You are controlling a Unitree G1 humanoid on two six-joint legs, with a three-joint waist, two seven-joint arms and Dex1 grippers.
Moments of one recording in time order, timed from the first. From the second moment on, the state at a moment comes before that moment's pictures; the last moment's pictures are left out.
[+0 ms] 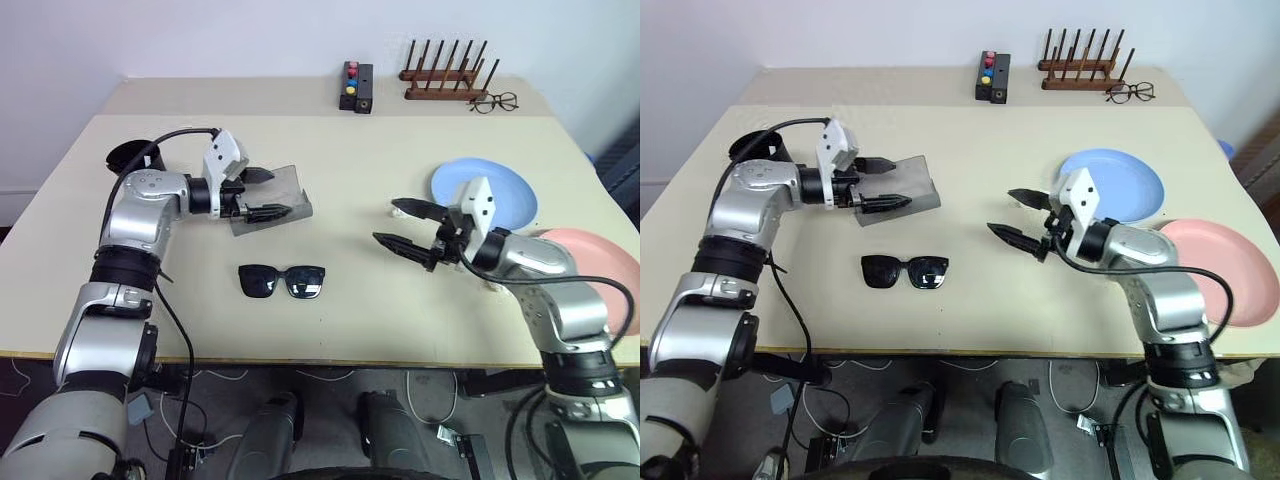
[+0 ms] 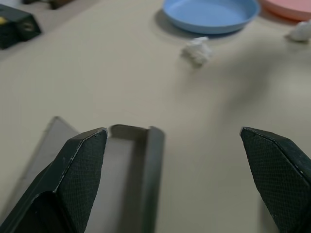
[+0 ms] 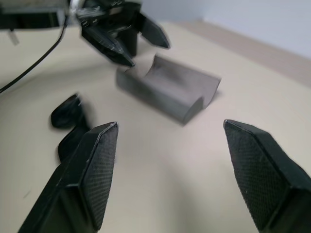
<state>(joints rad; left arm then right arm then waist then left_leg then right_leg) -0.92 0.55 -0.13 0.63 -0.22 0.21 -1.24 -0.32 -0.63 -0.07 -0.24 0.46 0.42 0.92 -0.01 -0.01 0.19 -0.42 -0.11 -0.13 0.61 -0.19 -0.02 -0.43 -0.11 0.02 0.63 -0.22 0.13</state>
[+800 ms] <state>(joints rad) -1.10 0.52 -0.20 0.95 -0.07 -0.01 -1.35 -0.05 -0.76 -0.21 -0.36 0.53 0.44 0.94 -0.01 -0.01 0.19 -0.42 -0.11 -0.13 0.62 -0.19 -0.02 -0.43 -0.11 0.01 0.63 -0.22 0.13</state>
